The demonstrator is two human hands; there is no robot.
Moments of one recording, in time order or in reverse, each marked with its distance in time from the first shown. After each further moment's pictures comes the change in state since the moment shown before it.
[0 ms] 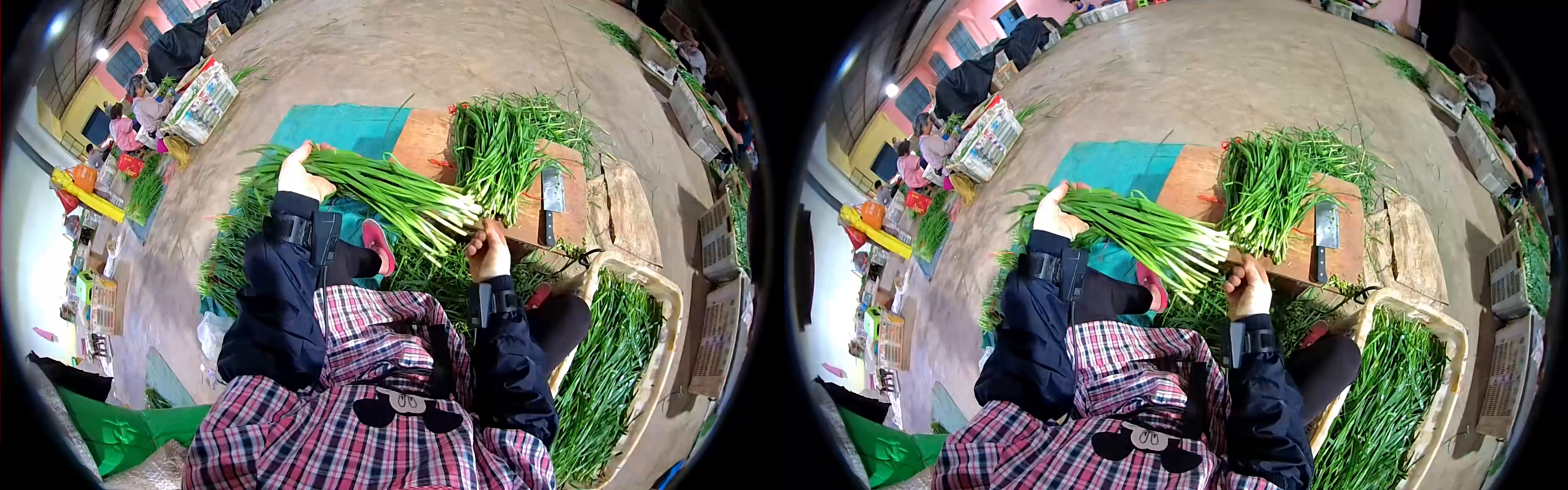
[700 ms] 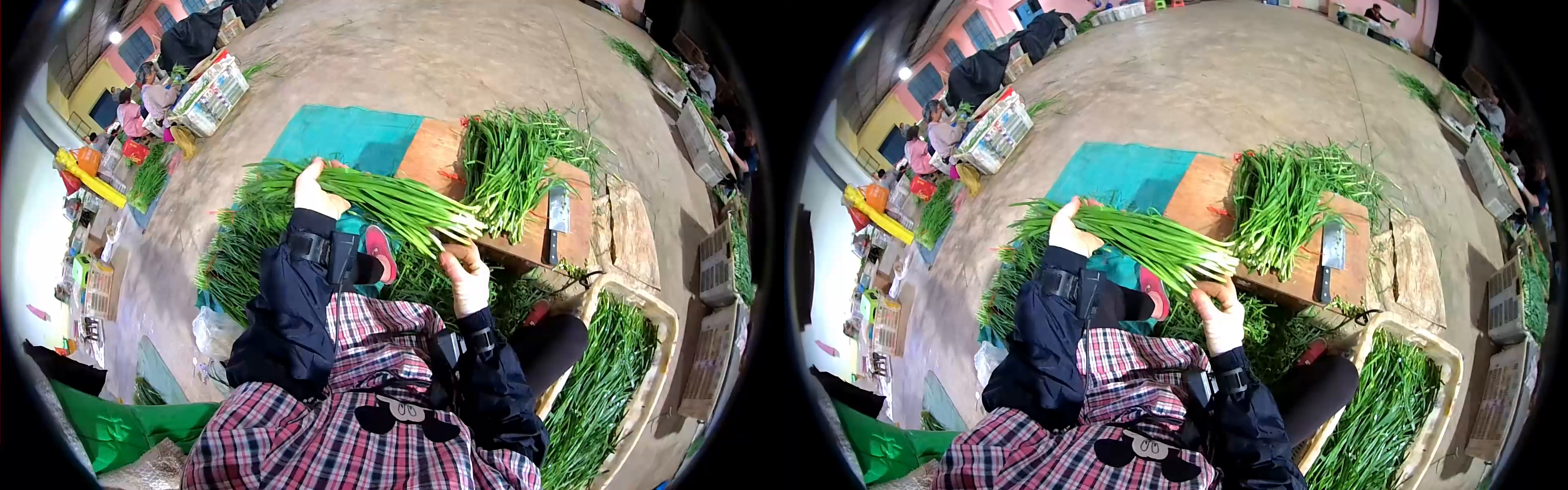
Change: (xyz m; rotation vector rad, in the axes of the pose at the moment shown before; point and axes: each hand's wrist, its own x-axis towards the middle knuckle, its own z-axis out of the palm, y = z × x) left_hand -0.011 -0.020 -0.005 -0.052 0.070 0.098; right_hand -0.052 0.028 0.050 -0.806 -0.275 -0.348
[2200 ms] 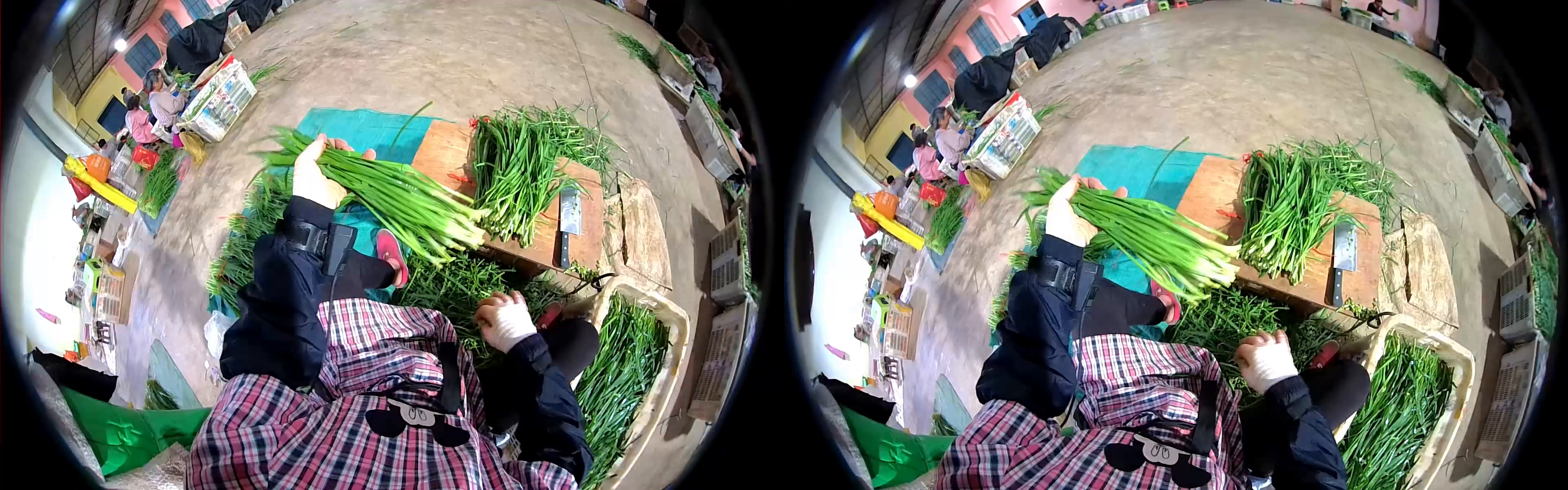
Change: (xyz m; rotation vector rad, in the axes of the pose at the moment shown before) left_hand -0.012 0.020 0.037 0.221 -0.328 -0.020; right_hand -0.032 -0.037 -0.085 -1.356 -0.727 -0.196
